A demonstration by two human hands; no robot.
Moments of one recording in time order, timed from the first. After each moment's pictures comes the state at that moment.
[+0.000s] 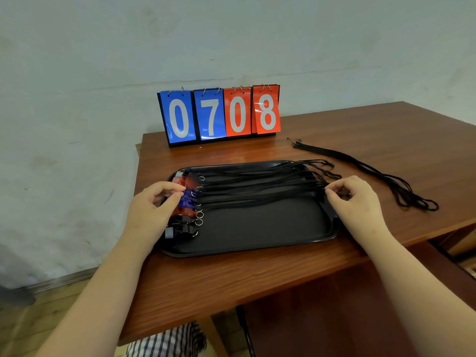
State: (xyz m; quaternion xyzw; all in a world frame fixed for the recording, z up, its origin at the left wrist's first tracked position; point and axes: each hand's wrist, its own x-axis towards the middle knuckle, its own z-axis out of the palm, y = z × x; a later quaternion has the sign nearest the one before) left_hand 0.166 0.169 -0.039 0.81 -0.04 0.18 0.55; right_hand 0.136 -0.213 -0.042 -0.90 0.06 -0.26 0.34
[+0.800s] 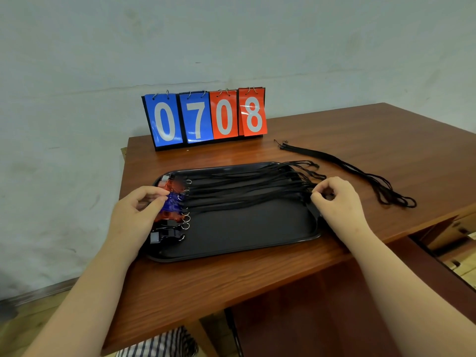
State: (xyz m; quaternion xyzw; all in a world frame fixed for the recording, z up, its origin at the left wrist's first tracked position) left_hand 0.170 0.172 -0.043 0.80 -0.03 0.16 0.57; right_hand 0.136 -0.213 -0.042 -0.89 0.08 -0.24 0.37
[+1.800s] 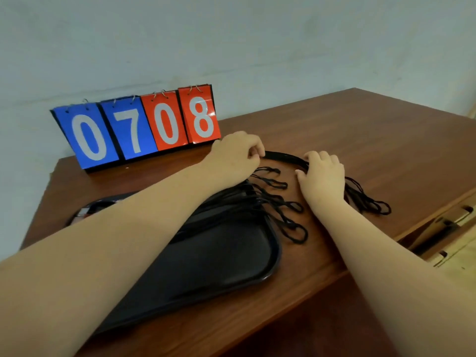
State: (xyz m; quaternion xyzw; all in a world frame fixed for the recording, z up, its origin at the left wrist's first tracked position) left_hand 0.276 -0.105 0.039 0.91 -0.35 0.05 0.23; right_hand 0.231 -0.304 -0.043 -0.94 0.19 -0.25 0.11
